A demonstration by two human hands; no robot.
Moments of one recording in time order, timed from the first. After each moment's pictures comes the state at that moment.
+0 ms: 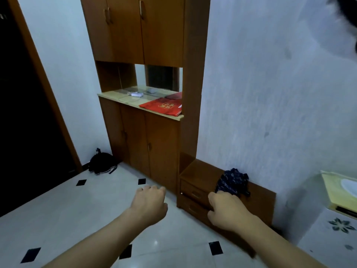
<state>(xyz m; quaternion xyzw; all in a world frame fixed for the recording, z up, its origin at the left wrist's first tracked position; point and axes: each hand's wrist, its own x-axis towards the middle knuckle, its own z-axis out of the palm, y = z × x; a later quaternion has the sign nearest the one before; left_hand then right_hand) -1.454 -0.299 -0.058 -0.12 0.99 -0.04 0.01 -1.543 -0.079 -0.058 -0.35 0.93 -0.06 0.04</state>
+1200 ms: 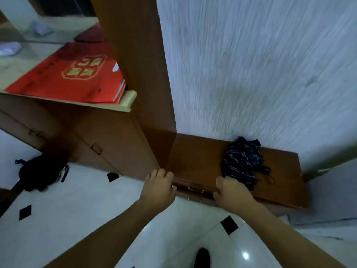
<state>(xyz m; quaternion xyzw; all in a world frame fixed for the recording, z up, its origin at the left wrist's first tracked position) -2.033 -0.489 -0.279 0.06 0.99 0.06 0.12 -2.047 -0.248 -0.297 -0.12 0.96 -0.16 0.19</state>
